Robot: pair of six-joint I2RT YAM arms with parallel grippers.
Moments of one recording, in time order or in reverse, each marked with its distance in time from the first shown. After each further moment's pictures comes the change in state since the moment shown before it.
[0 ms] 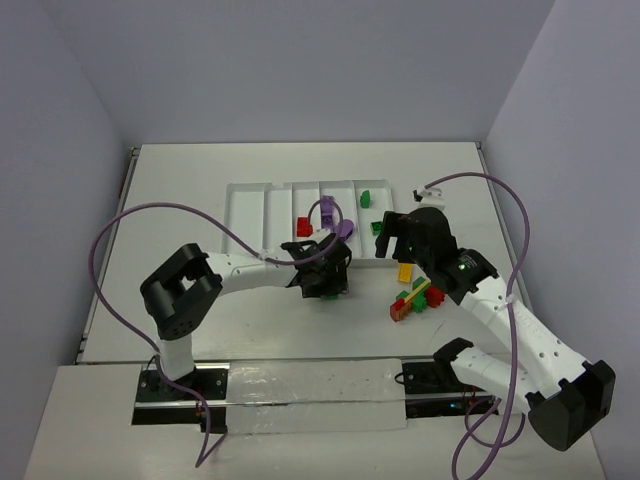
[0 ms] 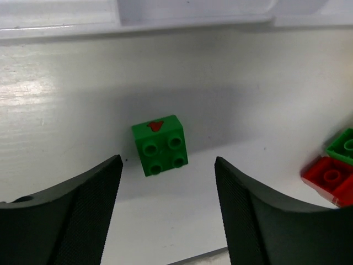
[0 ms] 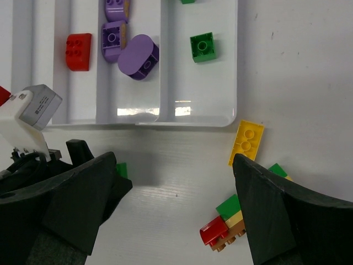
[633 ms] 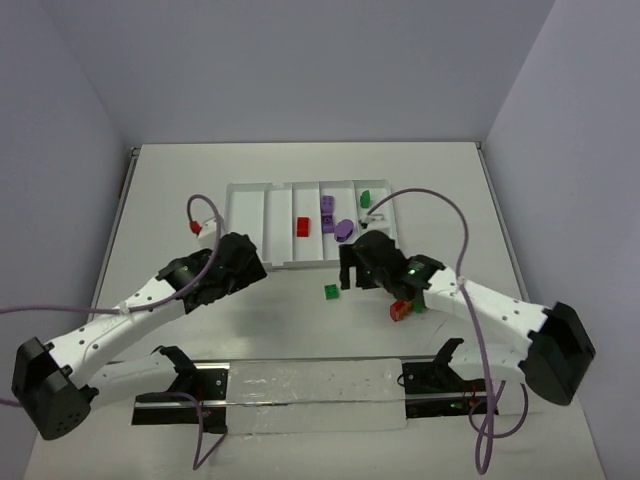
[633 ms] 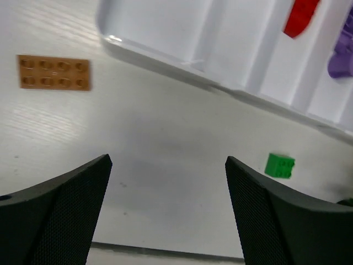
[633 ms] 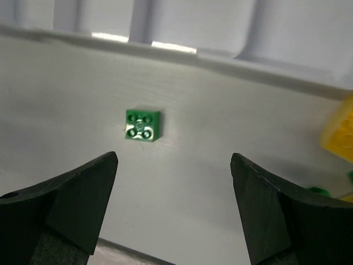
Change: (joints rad) left arm 0.226 -0.795 -0.361 -0.312 -0.312 -0.045; right arm 0.279 0.218 -0.082 0.097 0.002 0.102
